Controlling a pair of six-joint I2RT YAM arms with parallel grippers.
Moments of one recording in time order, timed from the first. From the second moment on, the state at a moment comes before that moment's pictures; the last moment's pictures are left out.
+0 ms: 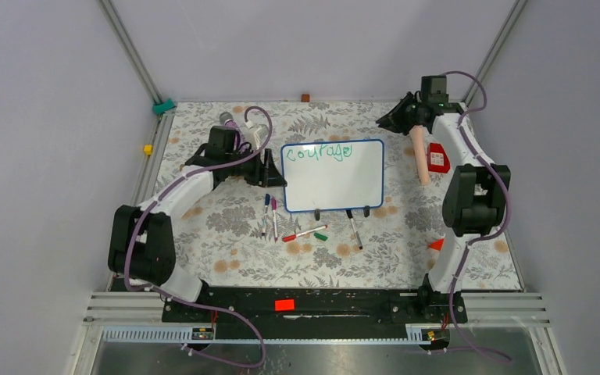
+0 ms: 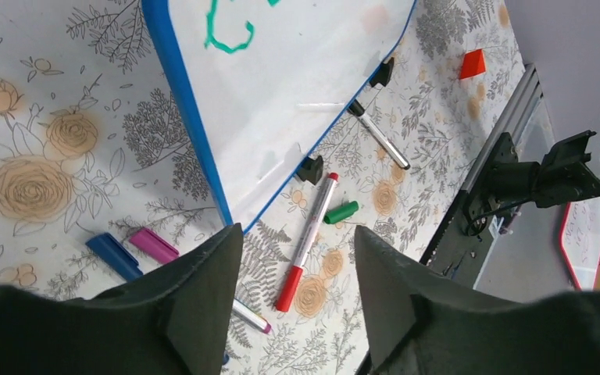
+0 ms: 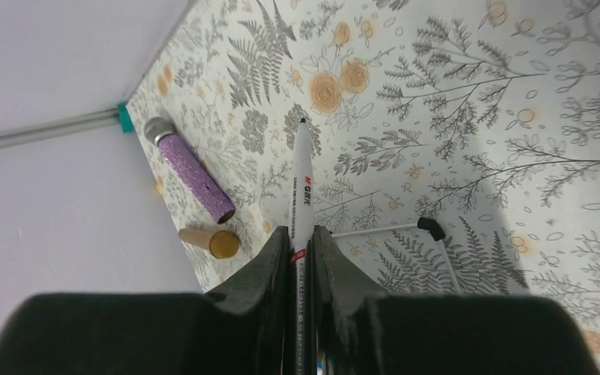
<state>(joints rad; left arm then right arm) -0.25 1.56 1.07 -0.30 0.80 -0.15 0.03 1.96 1.69 -0.53 -0.42 0.83</state>
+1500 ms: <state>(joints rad) -0.08 0.82 0.82 -0.47 0.14 -0.66 0.38 1.03 1.27 -0.78 0.00 0.45</state>
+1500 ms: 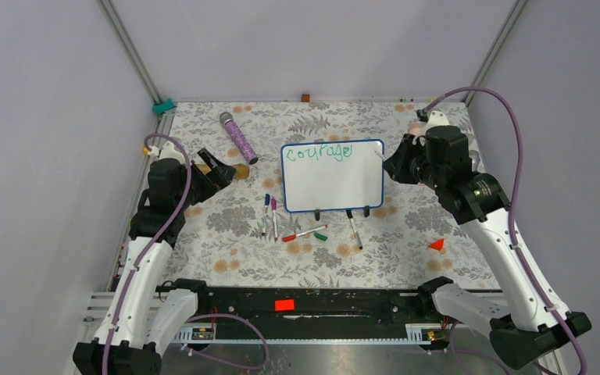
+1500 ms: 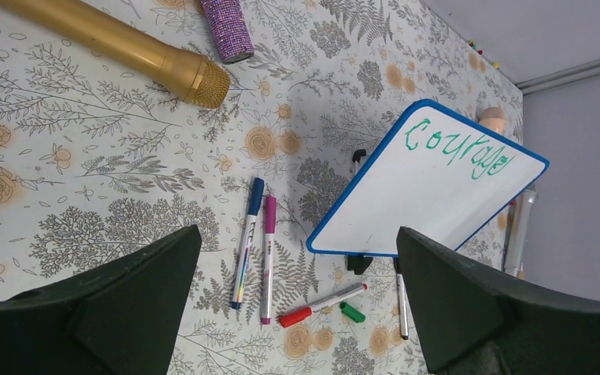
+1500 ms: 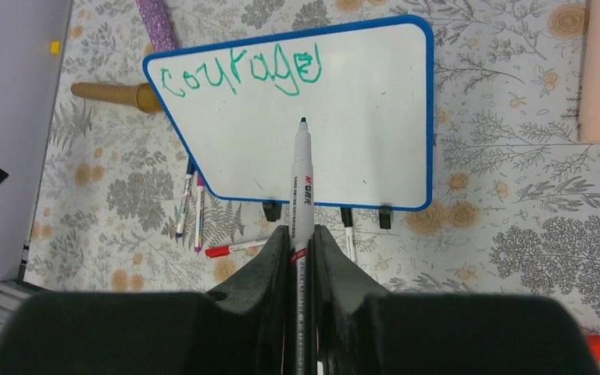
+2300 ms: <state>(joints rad) -0.05 1.27 1.10 -0.50 0.39 -0.64 0.64 1.21 1.43 -0.92 0.17 0.40</state>
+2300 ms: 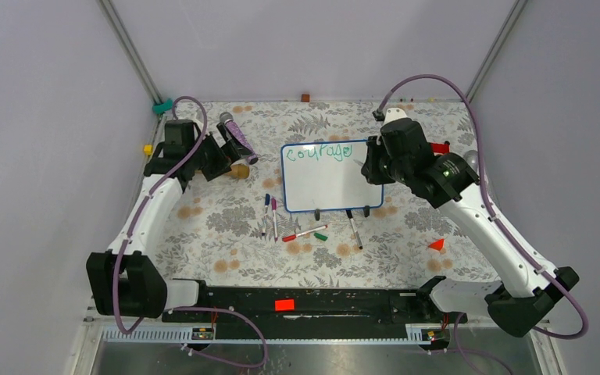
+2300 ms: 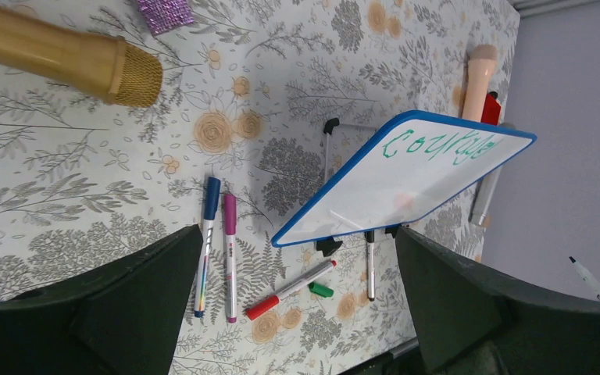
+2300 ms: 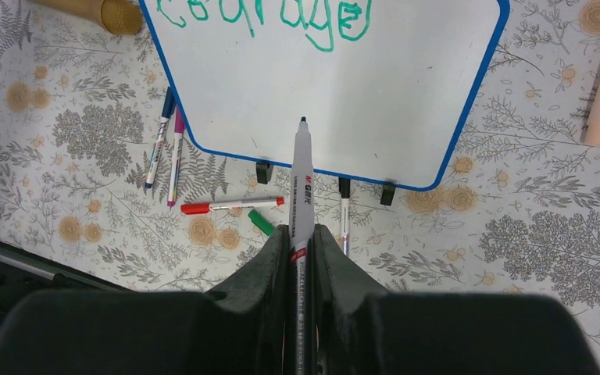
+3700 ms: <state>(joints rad) -0.20 1.73 1.33 -0.28 0.57 -0.75 0.72 1.47 1.55 -0.91 0.21 0.44</state>
